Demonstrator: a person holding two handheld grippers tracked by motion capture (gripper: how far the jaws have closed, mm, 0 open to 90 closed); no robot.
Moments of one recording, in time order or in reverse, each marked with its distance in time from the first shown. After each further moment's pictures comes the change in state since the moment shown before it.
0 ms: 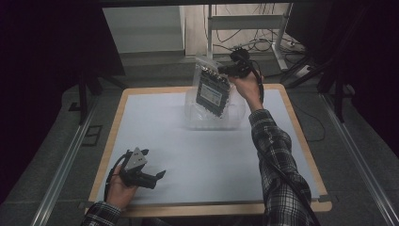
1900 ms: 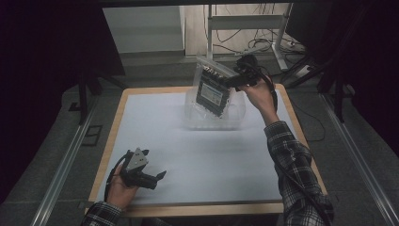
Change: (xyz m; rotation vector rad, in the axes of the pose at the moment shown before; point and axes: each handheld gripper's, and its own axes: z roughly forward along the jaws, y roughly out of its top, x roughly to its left) left arm -0.003 0.001 0.001 0.018 0.004 0.008; right arm 0.018 -0.017 -0.043 -0.013 0.009 -0.117
